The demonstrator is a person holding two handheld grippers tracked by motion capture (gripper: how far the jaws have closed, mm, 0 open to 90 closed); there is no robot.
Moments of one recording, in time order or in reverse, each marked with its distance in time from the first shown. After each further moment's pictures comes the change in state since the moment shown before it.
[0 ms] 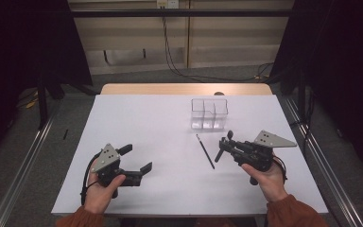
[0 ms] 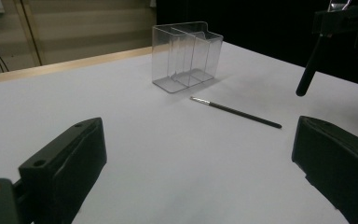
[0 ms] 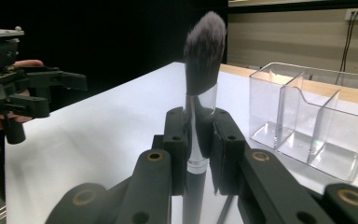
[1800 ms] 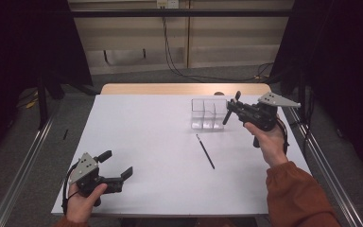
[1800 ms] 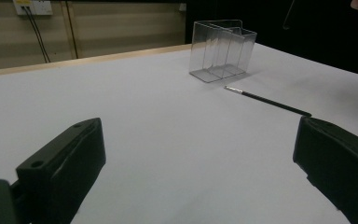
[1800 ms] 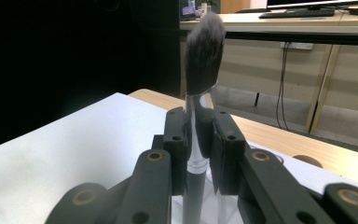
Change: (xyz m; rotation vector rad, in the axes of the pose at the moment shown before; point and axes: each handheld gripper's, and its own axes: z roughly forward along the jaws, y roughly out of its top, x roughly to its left) left arm 0.018 -0.021 -0.040 -0.018 0.106 -0.021; right arm -0.063 0.069 0.031 -0.041 -0.172 -0.030
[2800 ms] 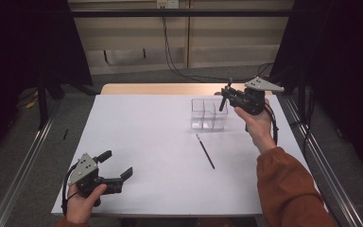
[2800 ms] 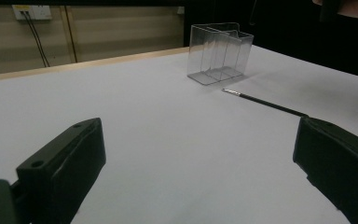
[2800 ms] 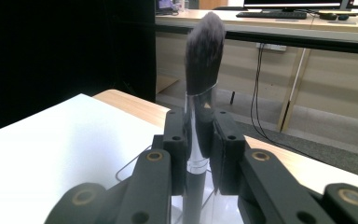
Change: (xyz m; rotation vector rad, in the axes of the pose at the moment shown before) left arm -0.002 0.000 -0.001 -0.006 -0.008 0.012; right arm -0.015 0.014 0.049 0.025 -0.100 -0.040
